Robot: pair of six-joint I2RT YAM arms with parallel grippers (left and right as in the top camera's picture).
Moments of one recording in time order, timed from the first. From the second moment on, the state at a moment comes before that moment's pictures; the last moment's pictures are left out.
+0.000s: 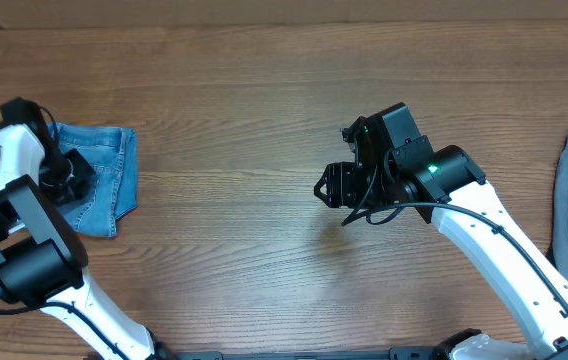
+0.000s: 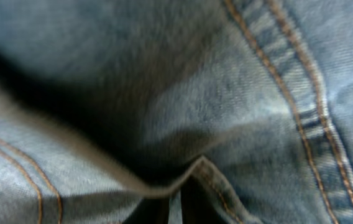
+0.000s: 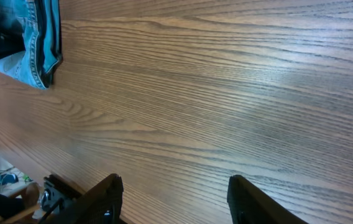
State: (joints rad) left arm 0.48 2.08 1.48 -0.90 -0.06 -0.26; right arm 0.45 1.45 1.22 -0.91 -0.39 0.46
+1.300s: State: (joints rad) left arm 0.33 1.72 2.24 -1.42 0.28 0.11; right arm 0.45 1.38 1.47 -0.91 -0.21 0.41
